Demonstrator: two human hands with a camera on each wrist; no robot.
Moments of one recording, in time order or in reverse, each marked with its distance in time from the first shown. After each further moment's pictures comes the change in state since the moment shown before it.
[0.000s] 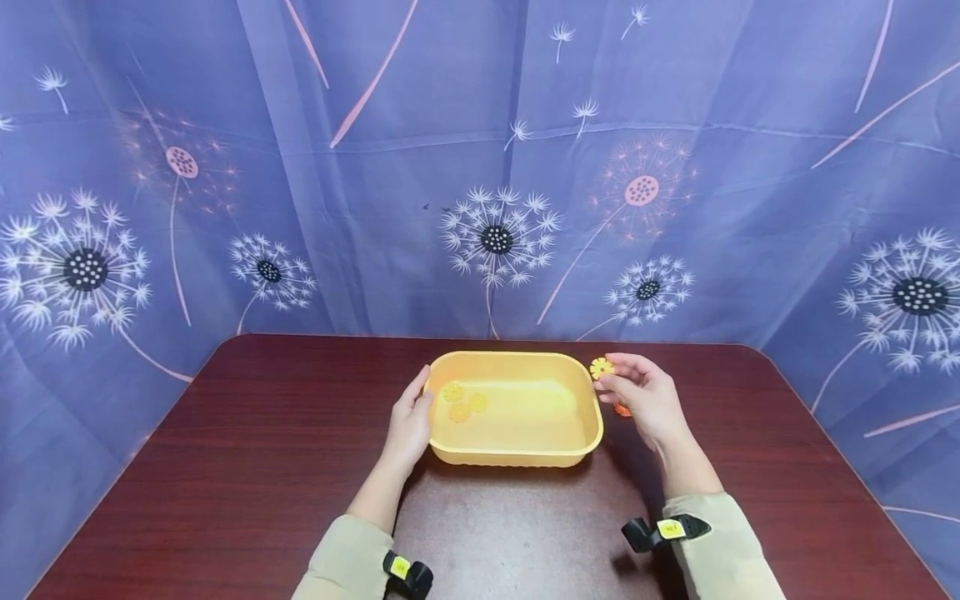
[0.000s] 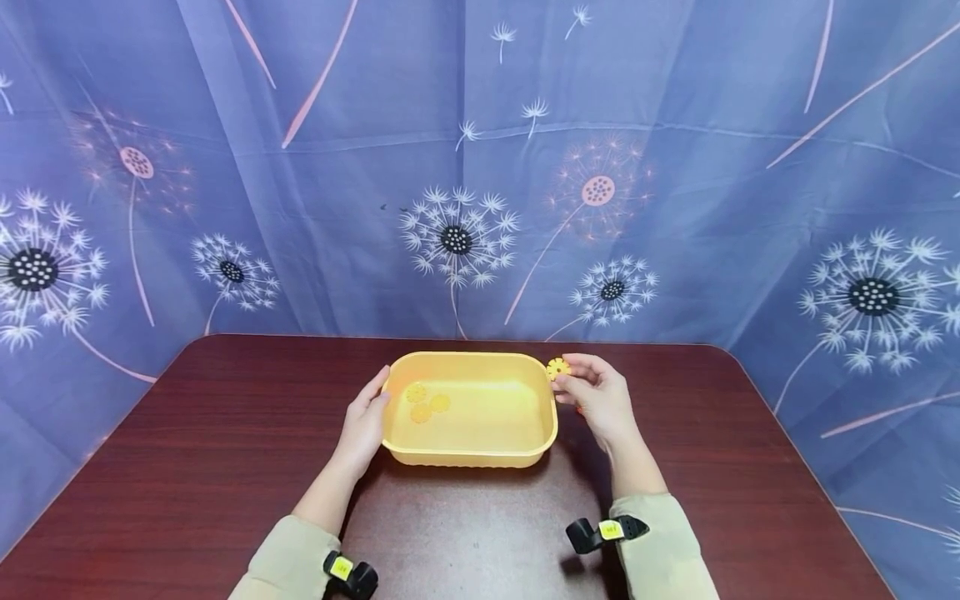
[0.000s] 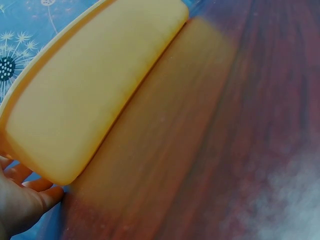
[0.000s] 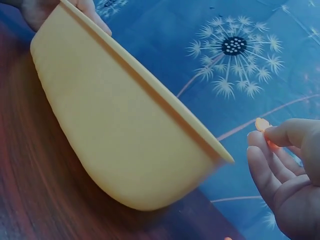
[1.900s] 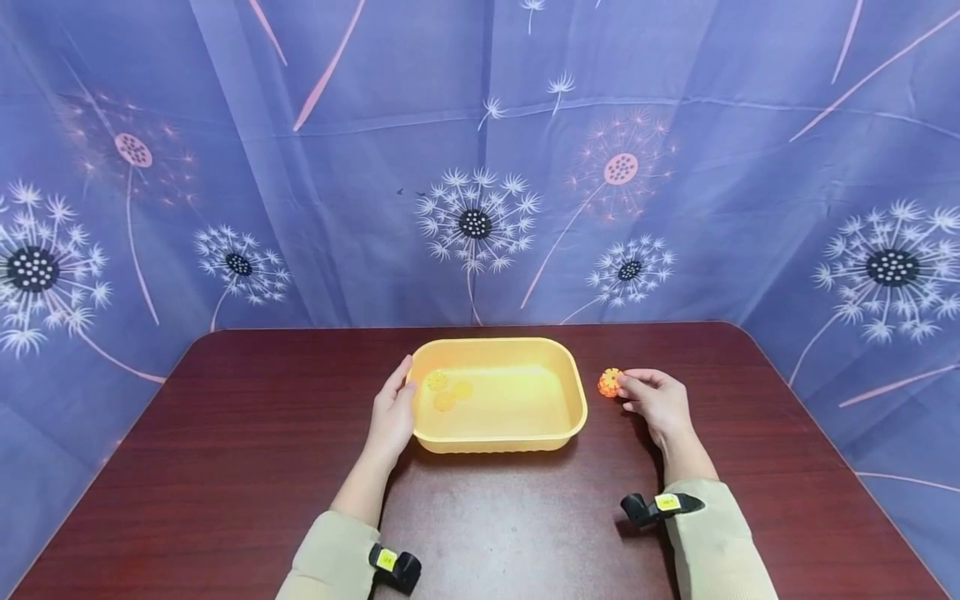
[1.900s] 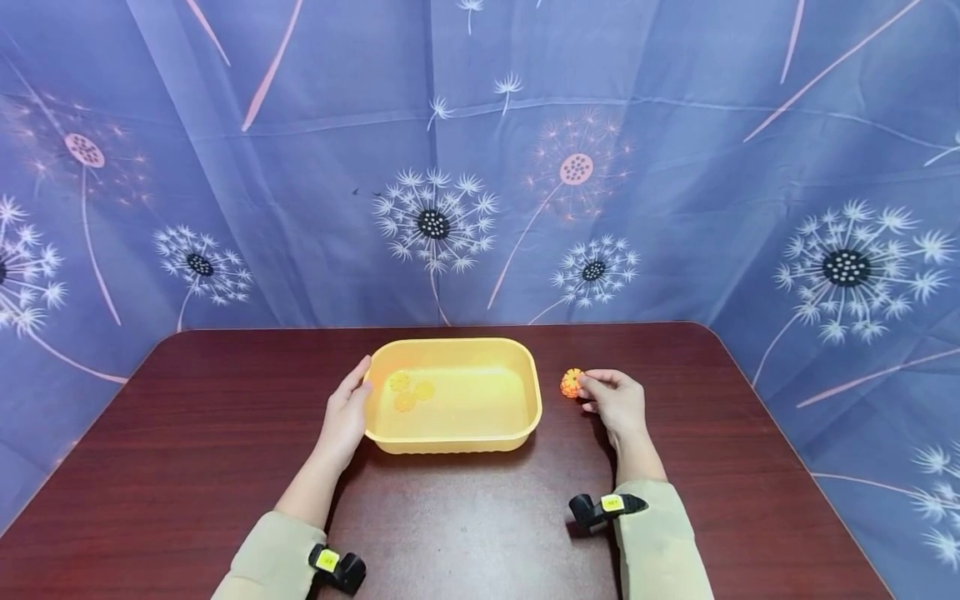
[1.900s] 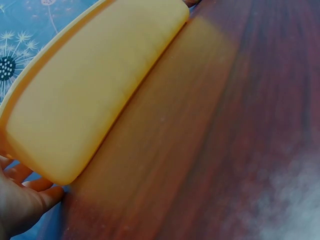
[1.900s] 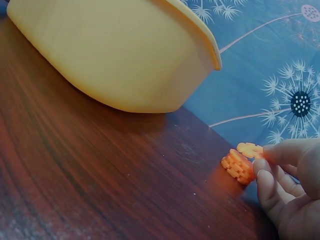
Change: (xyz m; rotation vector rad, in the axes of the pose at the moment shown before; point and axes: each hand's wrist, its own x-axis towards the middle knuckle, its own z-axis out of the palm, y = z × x) left_hand 0.001 0.002 0.000 -0.017 -0.008 -0.008; right_hand -0.005 0.040 -0.051 -0.112 0.301 0.266
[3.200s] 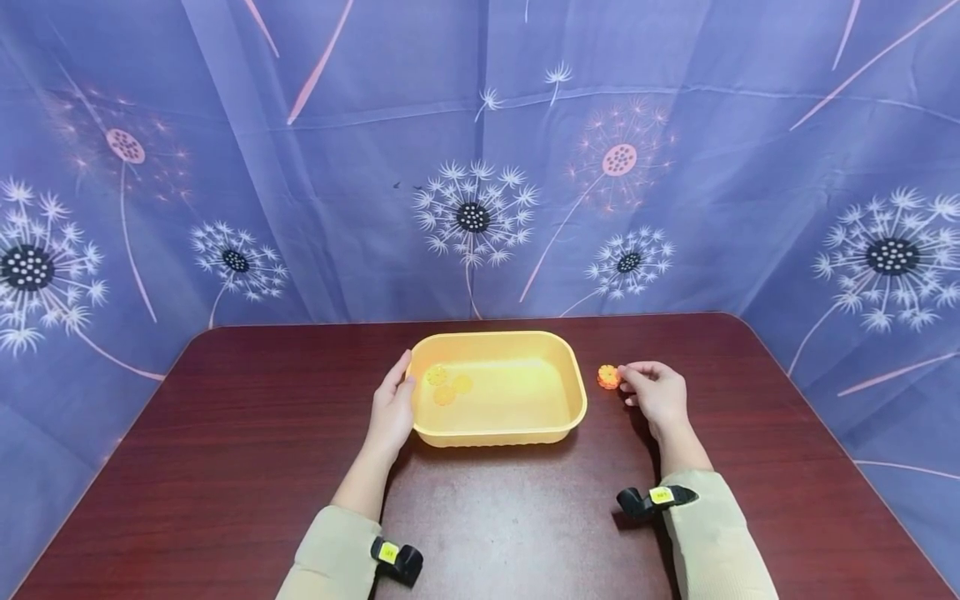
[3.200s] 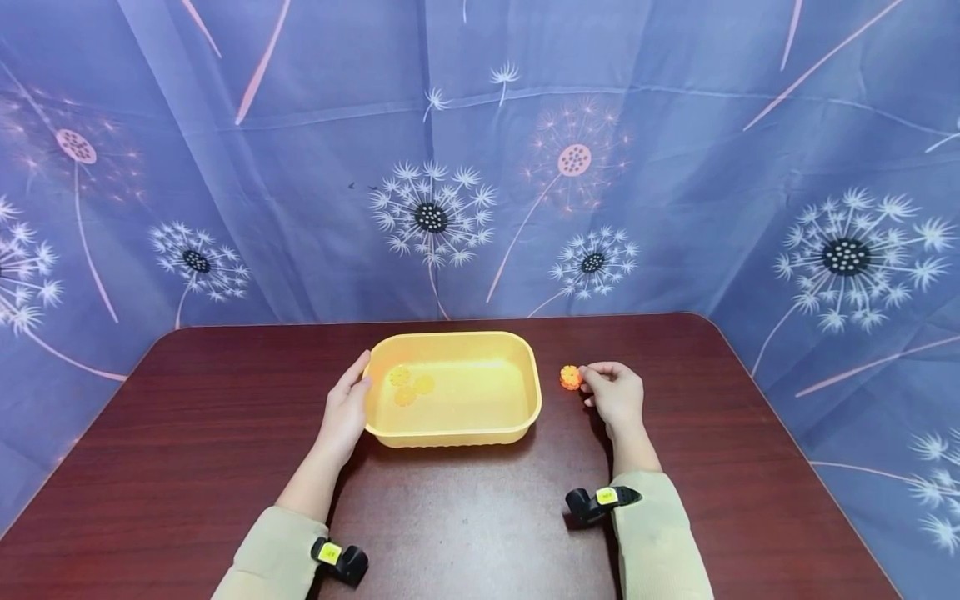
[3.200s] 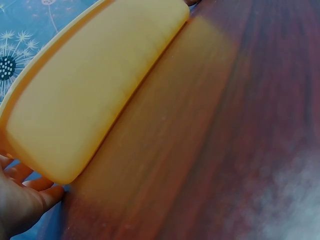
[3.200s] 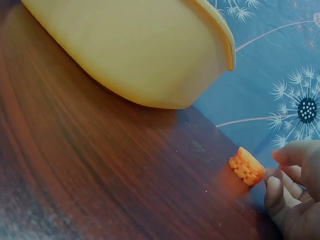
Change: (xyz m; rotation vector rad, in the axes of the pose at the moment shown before) left_hand 0.001 0.000 0.000 -0.014 -0.006 -0.008; right_hand 0.002 -0.001 0.004 -0.239 0.120 -0.006
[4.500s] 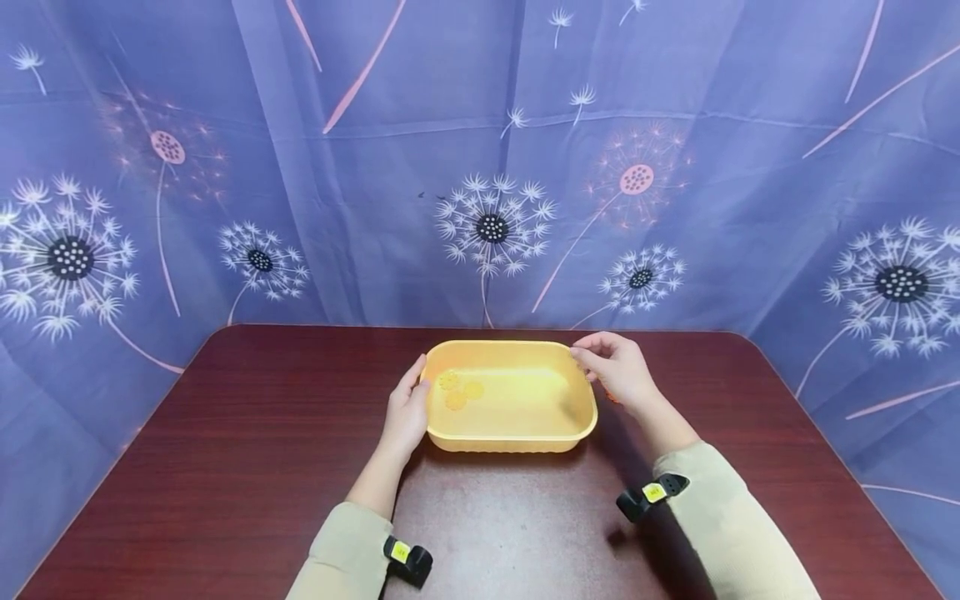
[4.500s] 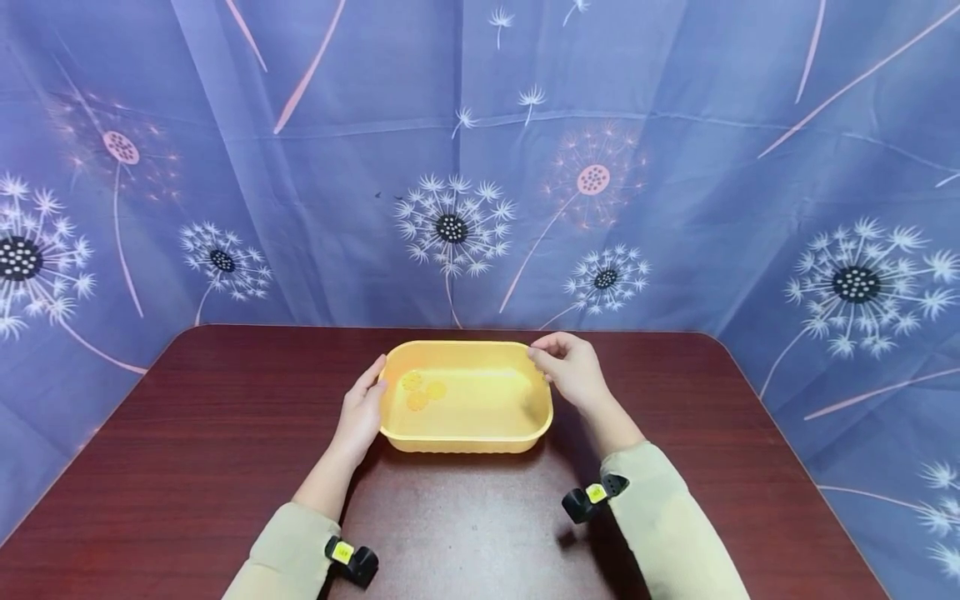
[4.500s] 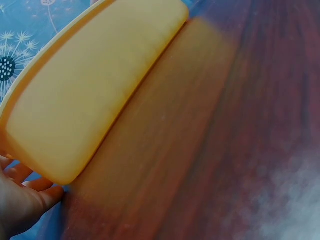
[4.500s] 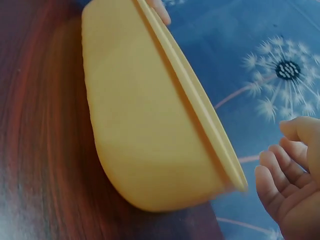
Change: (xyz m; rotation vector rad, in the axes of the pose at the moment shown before) left_hand 0.000 0.000 0.000 -0.011 0.004 0.010; right_hand -0.021 -0.079 0.049 -0.138 -0.362 -0.342
